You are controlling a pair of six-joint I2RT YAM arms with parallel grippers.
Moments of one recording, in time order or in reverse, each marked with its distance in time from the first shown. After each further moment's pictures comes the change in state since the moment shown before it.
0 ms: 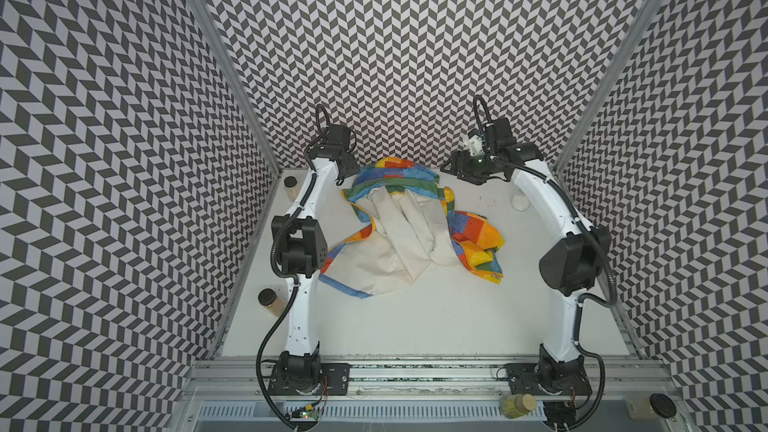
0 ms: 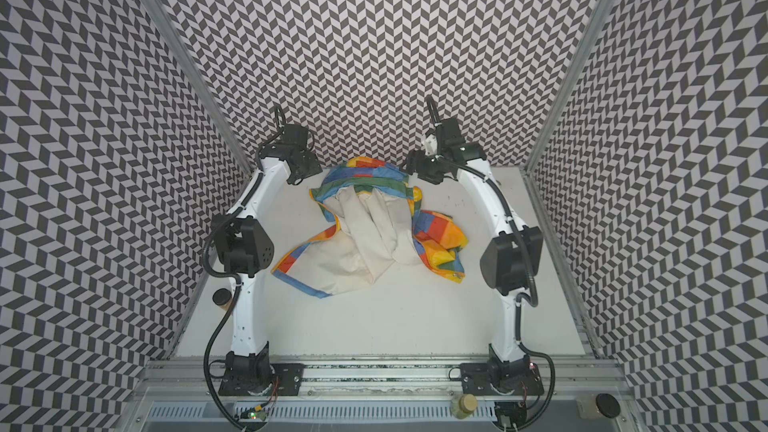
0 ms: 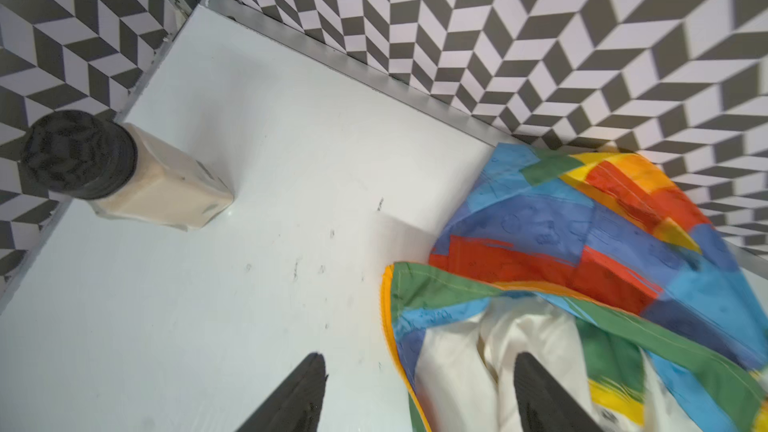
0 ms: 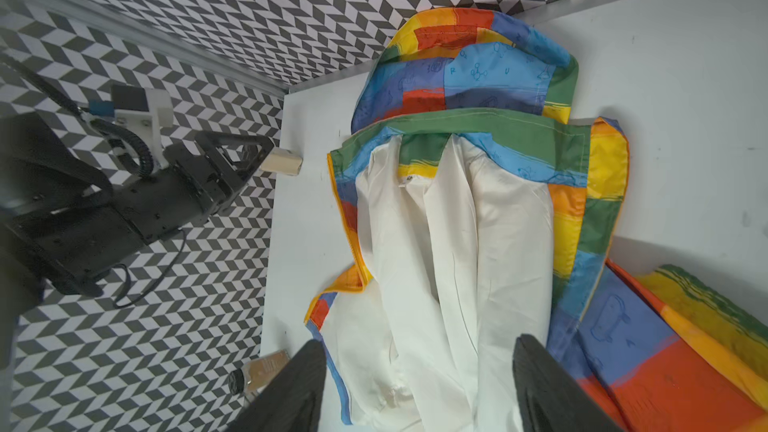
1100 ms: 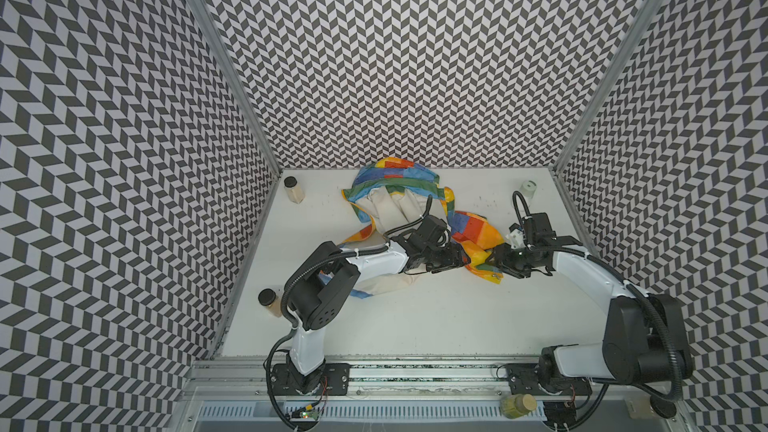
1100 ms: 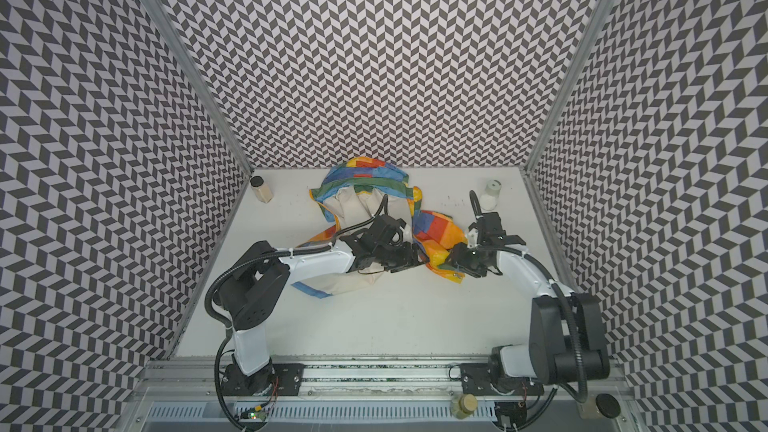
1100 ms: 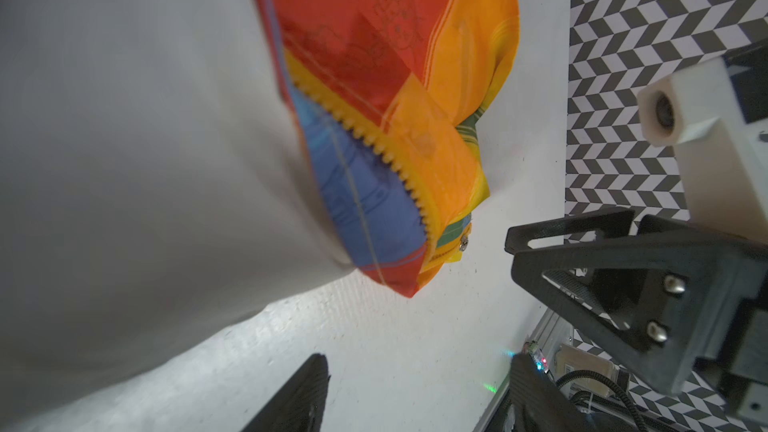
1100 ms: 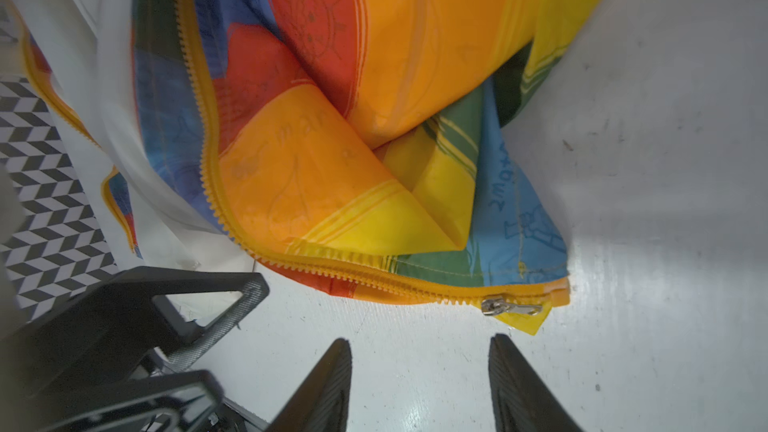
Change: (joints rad) left arm -0.697 -0.274 -1.023 0.893 0.608 -0.383; right arm -0.216 -0.597 -1.275 0.290 0.008 -0.048
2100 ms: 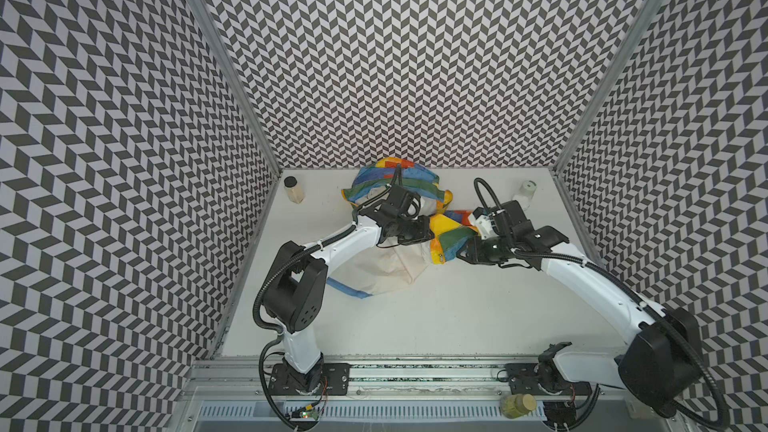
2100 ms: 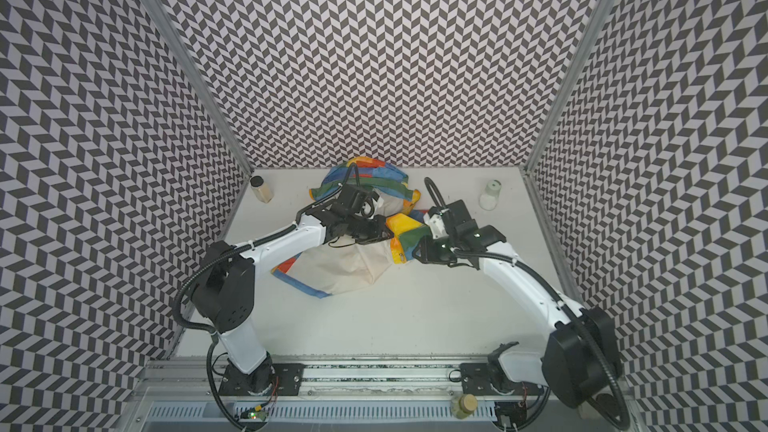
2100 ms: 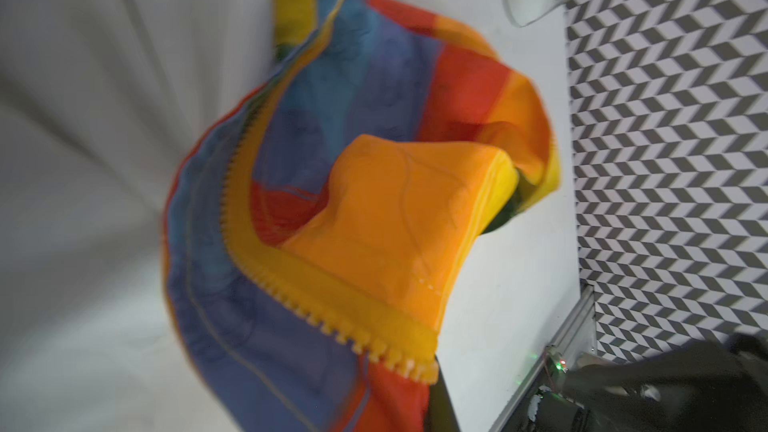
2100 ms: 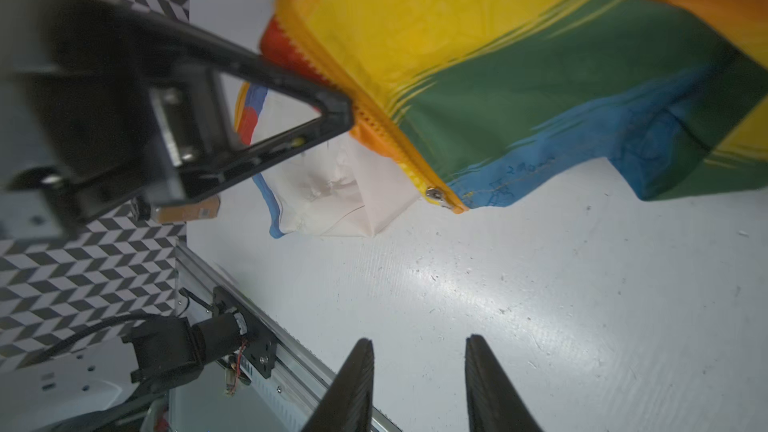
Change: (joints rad) left arm 0.275 -0.127 0.074 -0.356 0.054 0.272; right arm 0.425 -0.022 0.239 -0.061 0.050 0.023
